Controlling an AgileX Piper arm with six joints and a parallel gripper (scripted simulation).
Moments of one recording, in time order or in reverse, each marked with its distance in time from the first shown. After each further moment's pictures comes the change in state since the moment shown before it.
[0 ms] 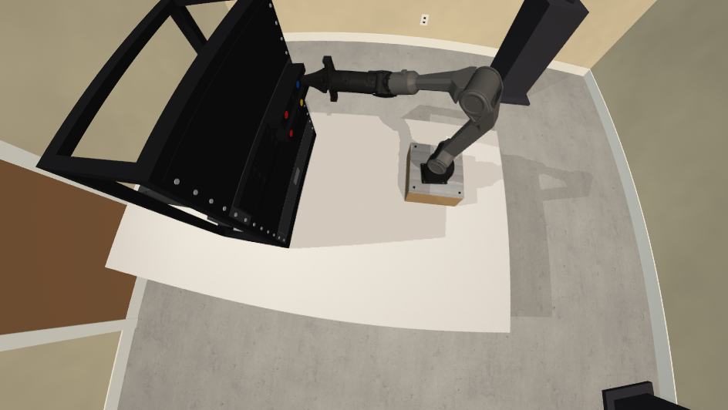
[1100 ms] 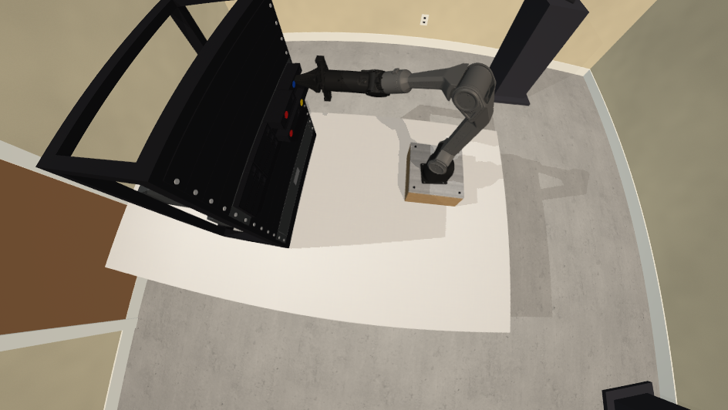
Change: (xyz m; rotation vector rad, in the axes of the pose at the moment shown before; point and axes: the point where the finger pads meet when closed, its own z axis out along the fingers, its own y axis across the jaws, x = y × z) arm 0.000 0.000 0.019 0.002 0.000 -0.001
